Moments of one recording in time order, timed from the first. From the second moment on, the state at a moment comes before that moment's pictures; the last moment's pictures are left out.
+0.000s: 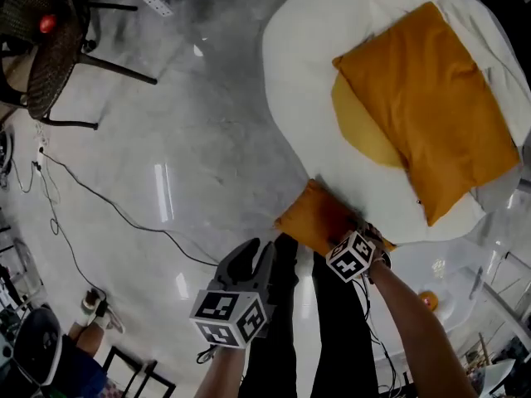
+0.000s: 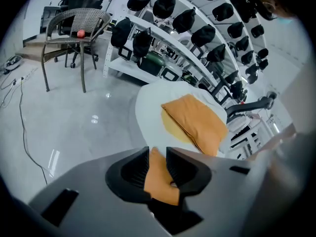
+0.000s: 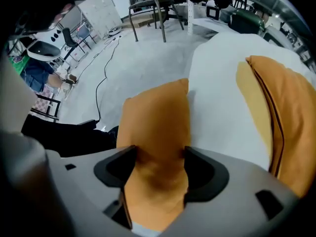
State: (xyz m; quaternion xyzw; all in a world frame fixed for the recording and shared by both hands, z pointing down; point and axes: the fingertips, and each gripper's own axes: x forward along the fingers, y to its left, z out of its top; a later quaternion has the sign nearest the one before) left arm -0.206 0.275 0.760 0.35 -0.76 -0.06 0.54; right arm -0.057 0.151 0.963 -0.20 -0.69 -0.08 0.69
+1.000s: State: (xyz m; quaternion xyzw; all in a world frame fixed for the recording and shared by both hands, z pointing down) left arm -0.203 0.288 0.740 0.37 -0.75 -0.08 0.54; right arm -0.040 0.158 0.923 -0.21 -0.67 -0.05 0.71
